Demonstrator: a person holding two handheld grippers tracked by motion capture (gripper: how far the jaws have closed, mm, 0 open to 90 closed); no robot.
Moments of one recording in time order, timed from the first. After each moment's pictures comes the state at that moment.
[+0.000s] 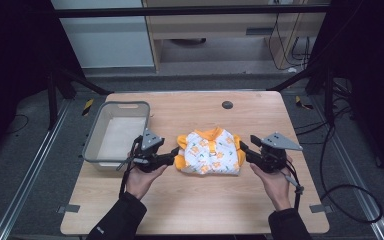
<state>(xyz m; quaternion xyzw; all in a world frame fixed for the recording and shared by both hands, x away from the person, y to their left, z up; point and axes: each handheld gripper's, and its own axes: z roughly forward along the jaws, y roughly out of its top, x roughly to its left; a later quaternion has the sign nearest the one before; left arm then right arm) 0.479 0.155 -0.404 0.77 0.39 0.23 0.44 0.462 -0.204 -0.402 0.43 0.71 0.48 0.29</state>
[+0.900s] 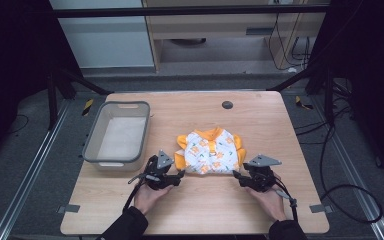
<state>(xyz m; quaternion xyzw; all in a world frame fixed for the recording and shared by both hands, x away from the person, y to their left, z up) 0.474 0.133 -0.480 0.83 0.36 0.18 0.38 0.462 -0.196 -0.493 0.43 0.79 0.40 0.19</state>
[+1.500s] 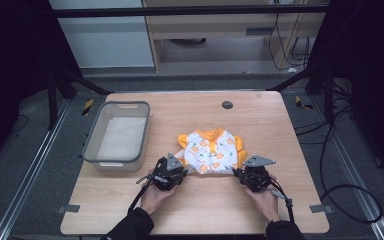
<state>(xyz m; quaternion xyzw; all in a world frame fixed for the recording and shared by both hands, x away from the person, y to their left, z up) 0.472 0.115 -0.485 0.85 0.34 0.17 0.36 0.461 -0.185 -0.493 0.43 0.79 0.39 0.18</state>
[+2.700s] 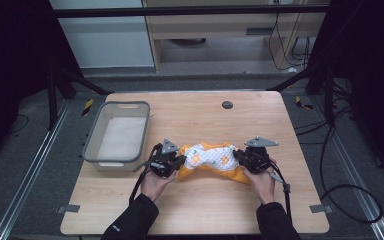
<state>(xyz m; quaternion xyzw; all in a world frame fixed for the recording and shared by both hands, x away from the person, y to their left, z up) 0.498 0.116 -0.451 0.82 0.38 0.16 0.39 0.501 -0.182 -0.463 0.47 0.75 0.41 0.20</state>
